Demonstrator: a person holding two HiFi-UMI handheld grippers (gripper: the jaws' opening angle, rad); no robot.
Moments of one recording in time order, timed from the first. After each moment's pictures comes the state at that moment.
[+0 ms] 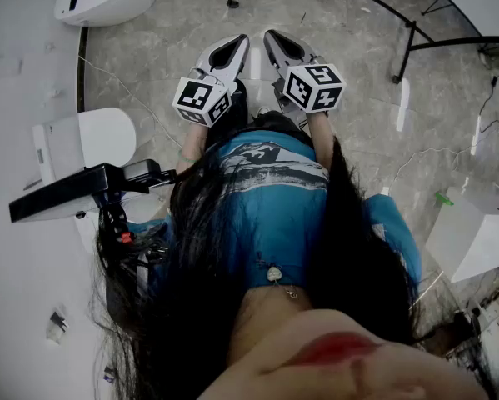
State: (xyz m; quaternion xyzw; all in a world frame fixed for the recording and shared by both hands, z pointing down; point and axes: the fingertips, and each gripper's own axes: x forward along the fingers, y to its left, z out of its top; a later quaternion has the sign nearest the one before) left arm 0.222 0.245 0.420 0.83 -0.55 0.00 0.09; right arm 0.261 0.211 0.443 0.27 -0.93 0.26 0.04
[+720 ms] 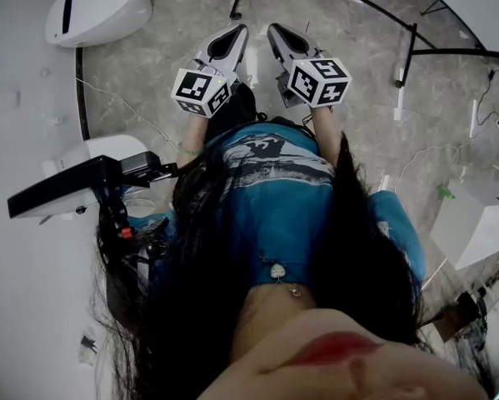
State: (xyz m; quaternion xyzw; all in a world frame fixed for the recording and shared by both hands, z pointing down) left arm 0.086 0.099 0.417 0.85 -0.52 -0.02 0.10; right arm 0.138 0.074 0.440 0.31 -0.91 0.26 0.06
